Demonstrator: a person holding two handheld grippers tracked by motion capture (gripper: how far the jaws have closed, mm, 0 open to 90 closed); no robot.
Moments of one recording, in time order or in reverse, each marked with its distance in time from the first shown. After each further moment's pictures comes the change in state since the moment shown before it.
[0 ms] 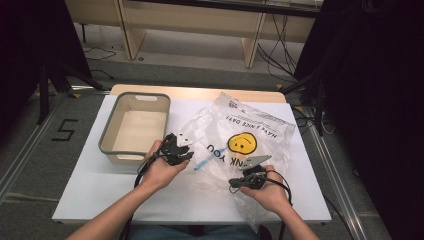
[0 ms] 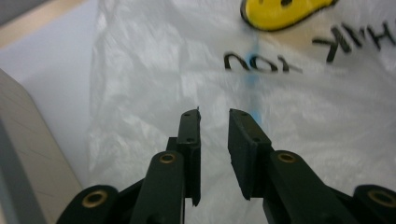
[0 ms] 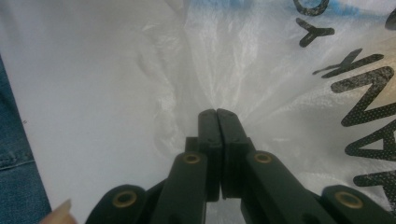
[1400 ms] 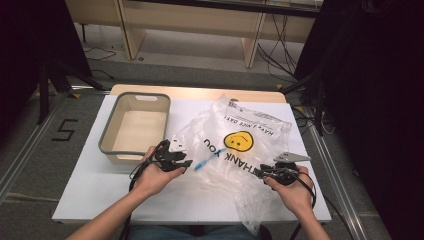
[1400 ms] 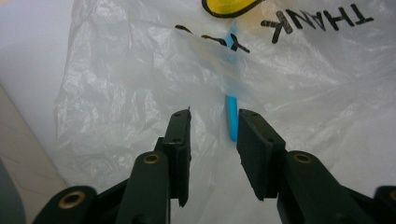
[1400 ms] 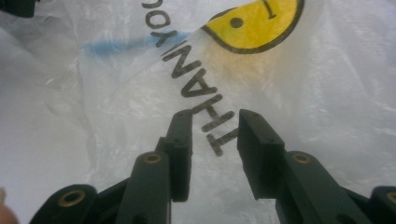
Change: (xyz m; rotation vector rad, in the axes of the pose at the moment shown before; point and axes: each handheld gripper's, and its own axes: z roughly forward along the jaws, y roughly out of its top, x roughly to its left) left arm -0.001 -0.020 -0.013 -0.032 -0.080 -0.026; right arm -0.035 -0.036 -0.055 -0.205 -0.261 0.243
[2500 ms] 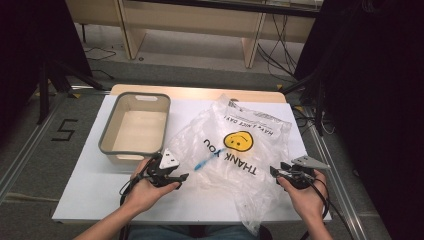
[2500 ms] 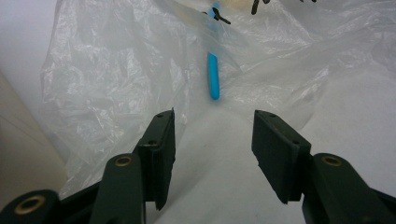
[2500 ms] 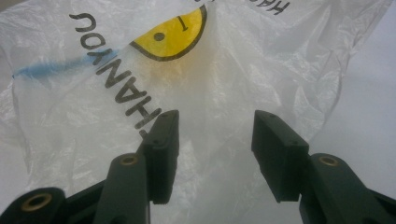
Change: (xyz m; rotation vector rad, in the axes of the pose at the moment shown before) left arm -0.012 -0.032 -0.015 -0.040 -0.010 0.008; right arm -0.016 -0.016 -0.028 -0.083 -0.193 0.088
